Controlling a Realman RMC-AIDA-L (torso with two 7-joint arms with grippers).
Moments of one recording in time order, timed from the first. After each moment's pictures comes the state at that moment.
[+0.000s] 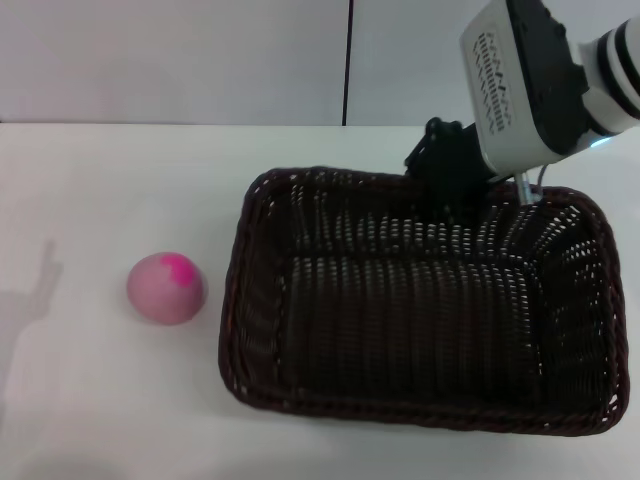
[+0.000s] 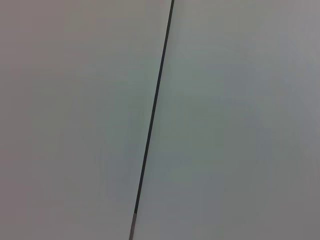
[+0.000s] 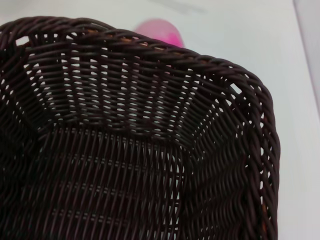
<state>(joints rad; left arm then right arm) -0.10 -2.07 -0.23 -0.19 1.69 1.68 -0.25 0.79 2.07 -1.33 -1.07 -2.37 -1.38 1.51</state>
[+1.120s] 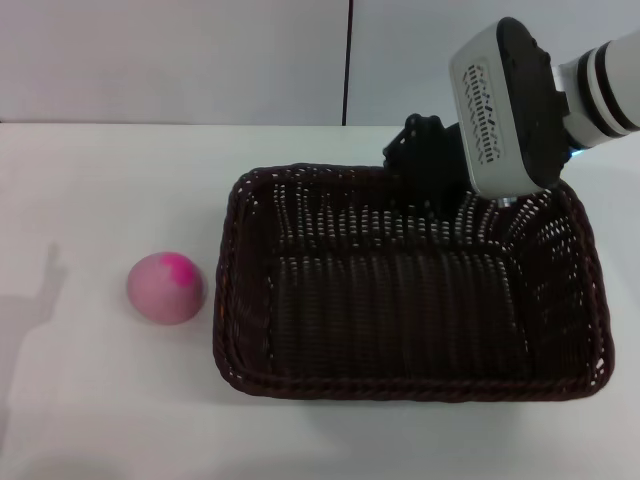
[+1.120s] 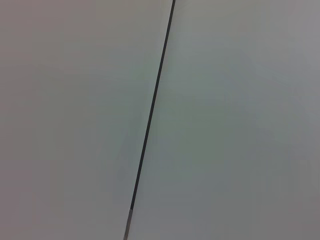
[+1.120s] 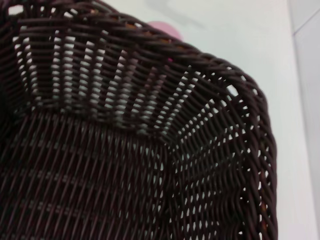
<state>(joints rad) -0.09 -2.07 -0.23 -0.22 1.70 1.69 -0.25 0.77 2.08 -1.38 -0.98 -2.27 -1.20 1.34</state>
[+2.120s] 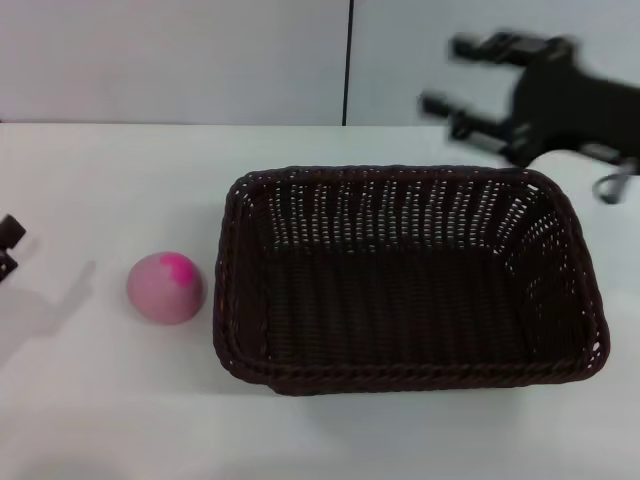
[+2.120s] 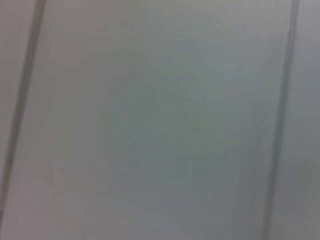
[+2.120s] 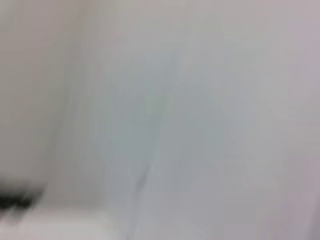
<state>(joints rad) -0.14 -2.06 0.13 0.29 1.72 1.71 -0.74 0.19 2.08 -1.33 -1.25 -1.38 -1.18 1.24</state>
